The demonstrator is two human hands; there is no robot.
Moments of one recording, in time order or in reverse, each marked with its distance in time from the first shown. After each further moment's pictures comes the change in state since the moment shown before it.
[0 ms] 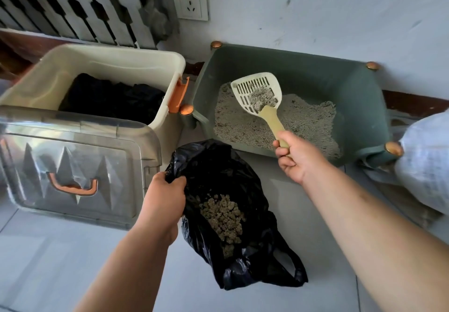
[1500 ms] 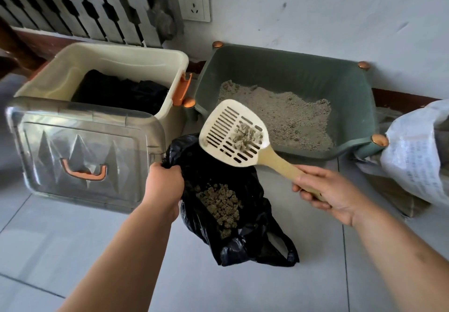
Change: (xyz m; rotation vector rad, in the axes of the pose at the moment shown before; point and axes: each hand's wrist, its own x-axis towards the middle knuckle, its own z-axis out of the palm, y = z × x) left_hand 0.020 -0.019 -0.005 -0.027 0.072 0.048; right_hand -0.090 0.014 -0.084 -0.537 -0.224 -0.083
